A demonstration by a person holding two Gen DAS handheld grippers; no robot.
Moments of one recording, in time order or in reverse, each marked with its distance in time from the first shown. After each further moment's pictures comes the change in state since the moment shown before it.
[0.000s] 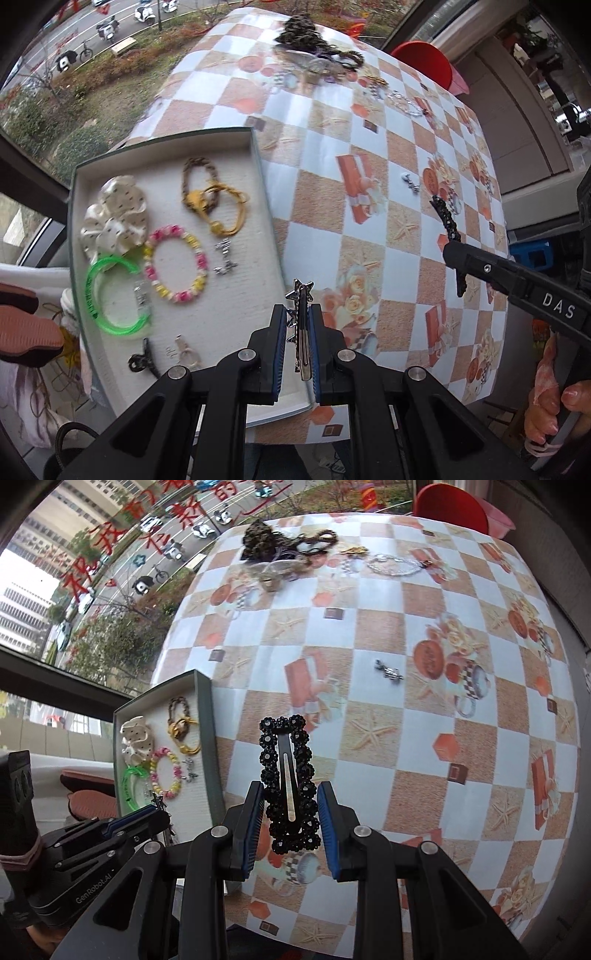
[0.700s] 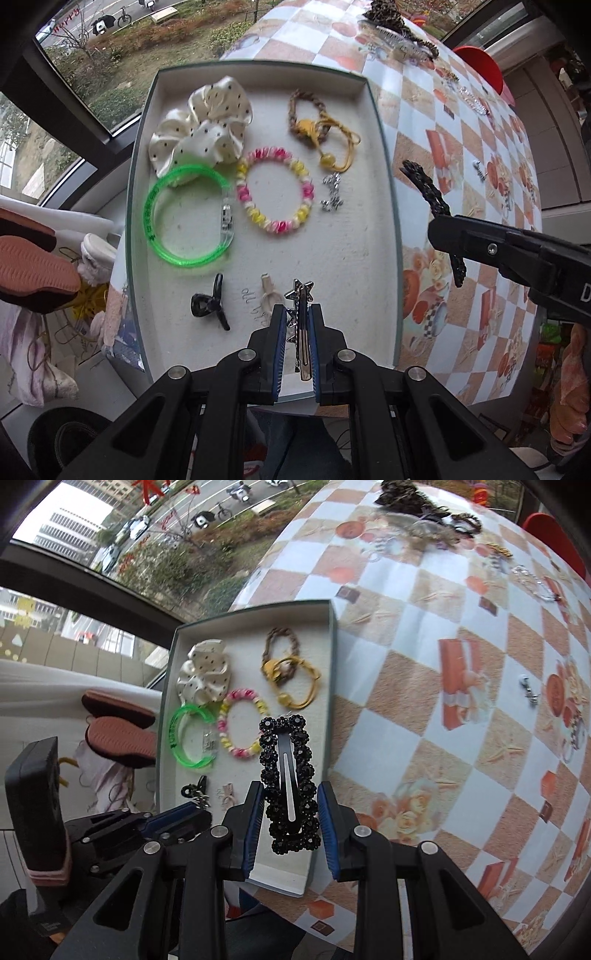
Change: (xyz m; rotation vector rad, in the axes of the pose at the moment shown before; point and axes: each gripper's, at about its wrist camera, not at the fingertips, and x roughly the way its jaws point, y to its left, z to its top) left arm 0.018 0.074 -0.045 -0.134 0.073 0.073; right arm 0.071 0.110 -0.009 -0.244 0.202 0.106
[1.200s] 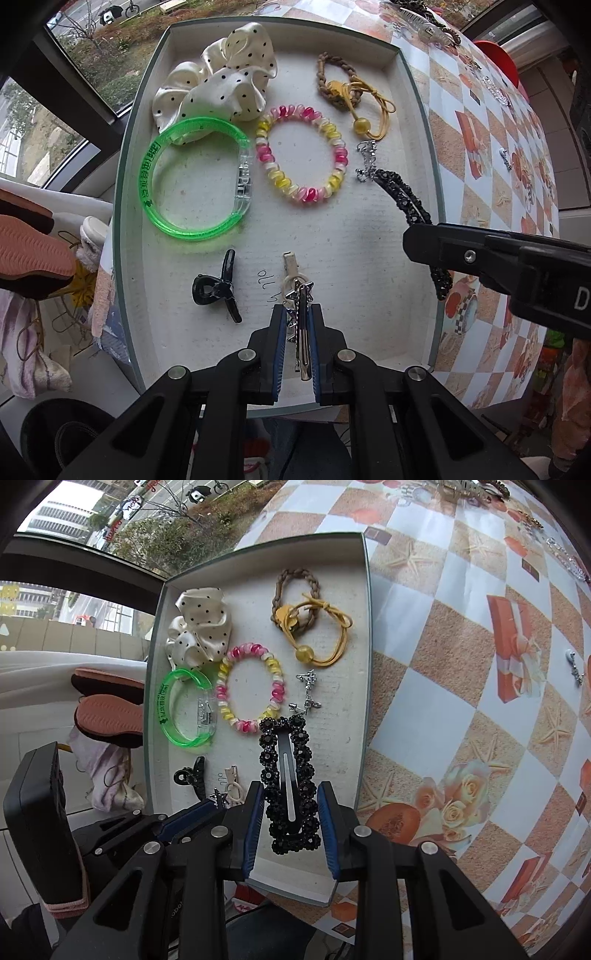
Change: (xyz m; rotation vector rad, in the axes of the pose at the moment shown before) left arm 0.034 0.013 -0.011 -0.031 0.030 0.022; right arm 0.057 0.012 -0.002 0.021 0.121 0.004
